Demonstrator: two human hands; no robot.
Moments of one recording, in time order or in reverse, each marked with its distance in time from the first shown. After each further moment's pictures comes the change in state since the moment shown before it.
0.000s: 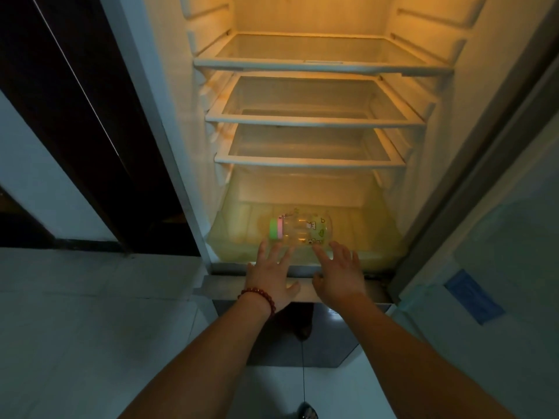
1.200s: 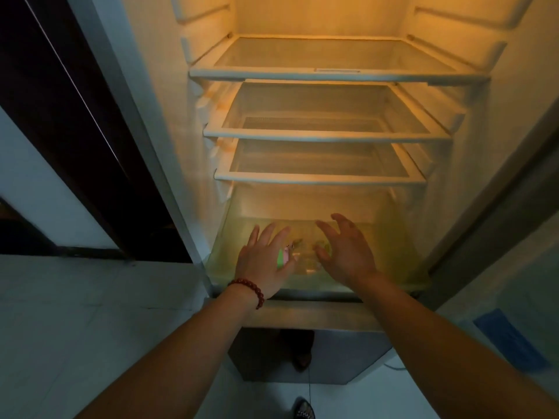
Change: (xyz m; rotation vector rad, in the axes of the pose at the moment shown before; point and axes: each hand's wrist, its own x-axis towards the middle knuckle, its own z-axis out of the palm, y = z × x) left_hand 0.051 -0.026 -0.051 -0.214 0.198 -0.003; right_hand 0.089 0.006 -0.028 0.099 0.138 -0.097
